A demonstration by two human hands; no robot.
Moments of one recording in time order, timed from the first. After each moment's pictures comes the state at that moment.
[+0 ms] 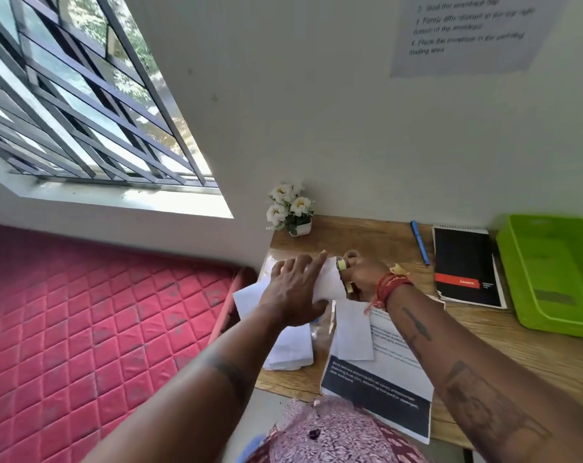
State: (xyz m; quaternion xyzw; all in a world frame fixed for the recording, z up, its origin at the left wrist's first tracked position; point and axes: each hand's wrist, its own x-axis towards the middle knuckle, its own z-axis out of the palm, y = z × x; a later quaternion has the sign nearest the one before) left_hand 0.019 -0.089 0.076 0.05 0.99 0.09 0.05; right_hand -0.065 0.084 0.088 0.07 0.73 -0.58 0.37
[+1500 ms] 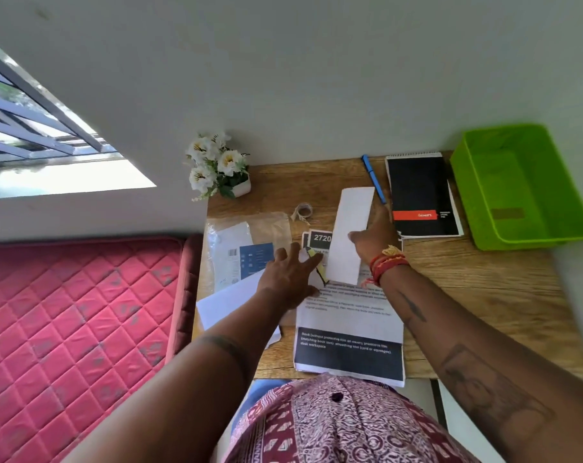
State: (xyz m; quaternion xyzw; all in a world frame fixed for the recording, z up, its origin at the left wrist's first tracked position) left_hand -0.023 -0.031 -0.020 0.12 0.96 0.05 0.24; right_hand -0.091 0.159 0.015 0.22 0.83 -0.49 0.12
